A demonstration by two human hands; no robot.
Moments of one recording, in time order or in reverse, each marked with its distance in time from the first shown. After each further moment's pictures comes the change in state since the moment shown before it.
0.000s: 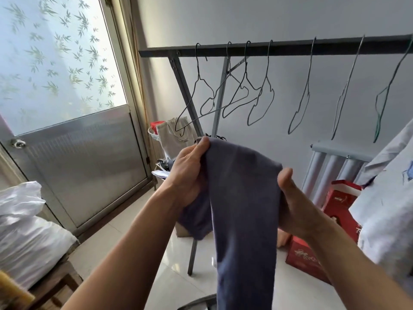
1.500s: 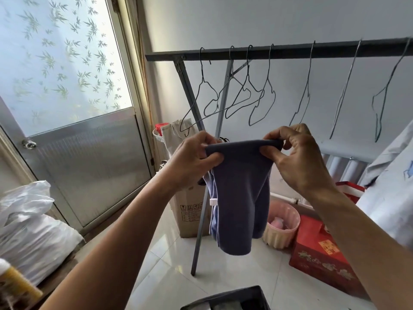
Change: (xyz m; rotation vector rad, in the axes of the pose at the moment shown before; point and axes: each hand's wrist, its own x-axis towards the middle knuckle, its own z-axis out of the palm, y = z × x) left_hand -0.010 0.023 -0.017 1.010 -0.150 0.407; right_hand 0.015 -0.052 0.008 -1.139 0.678 -0.529
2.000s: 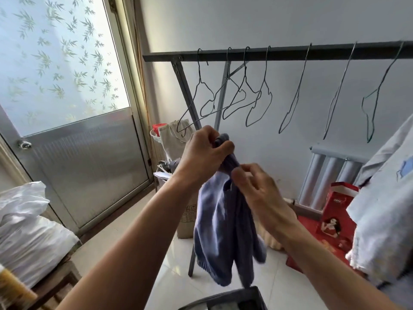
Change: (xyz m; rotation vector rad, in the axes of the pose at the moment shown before) left_hand 0.013 0.024 0.025 -0.195 0.195 -0.165; right_hand -0.056 -0.016 0.036 0.393 -0.339 0.205
